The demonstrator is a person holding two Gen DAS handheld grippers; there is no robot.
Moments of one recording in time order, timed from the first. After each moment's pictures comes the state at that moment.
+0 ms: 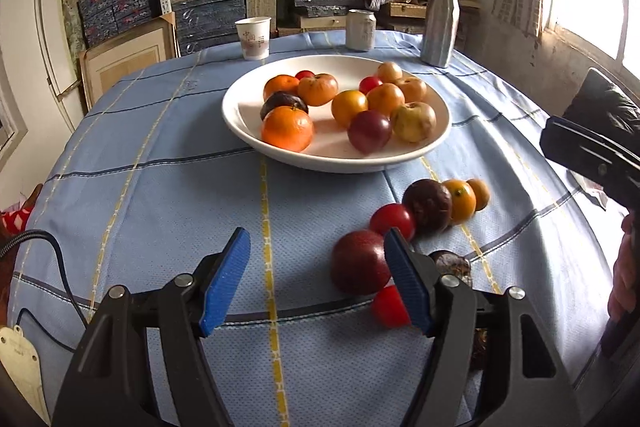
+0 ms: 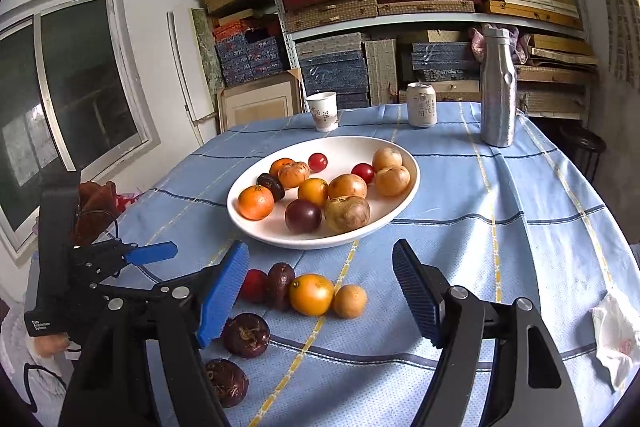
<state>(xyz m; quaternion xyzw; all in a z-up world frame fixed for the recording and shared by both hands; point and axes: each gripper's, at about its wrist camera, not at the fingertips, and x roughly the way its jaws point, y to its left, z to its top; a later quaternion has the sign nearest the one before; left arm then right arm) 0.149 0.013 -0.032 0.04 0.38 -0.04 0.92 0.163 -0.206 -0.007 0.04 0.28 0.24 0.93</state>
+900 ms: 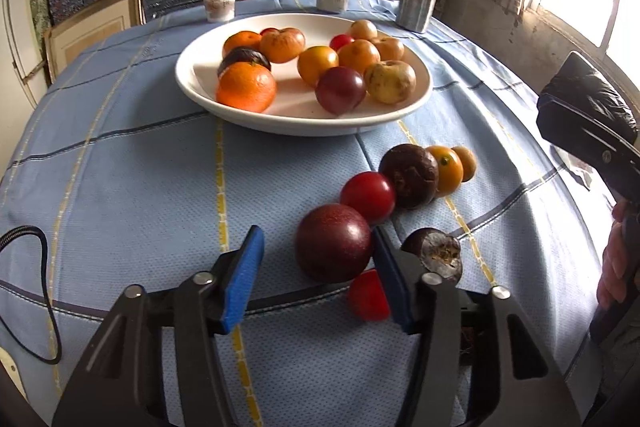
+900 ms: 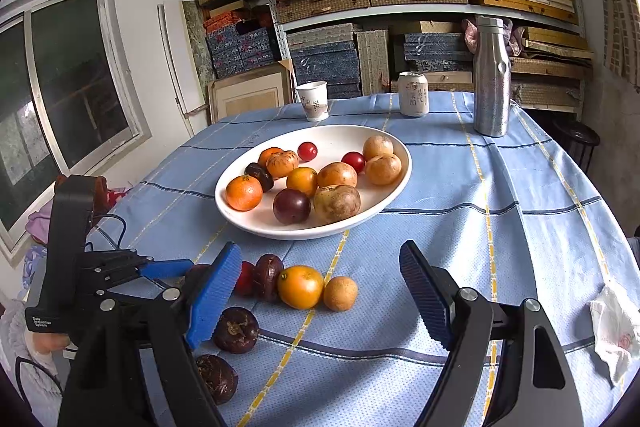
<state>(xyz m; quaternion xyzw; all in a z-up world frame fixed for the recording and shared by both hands) 0.169 0.008 -0.054 0.02 0.44 -0.10 0.89 0.168 -0.206 -0.015 0.04 0.29 0.23 0.93</state>
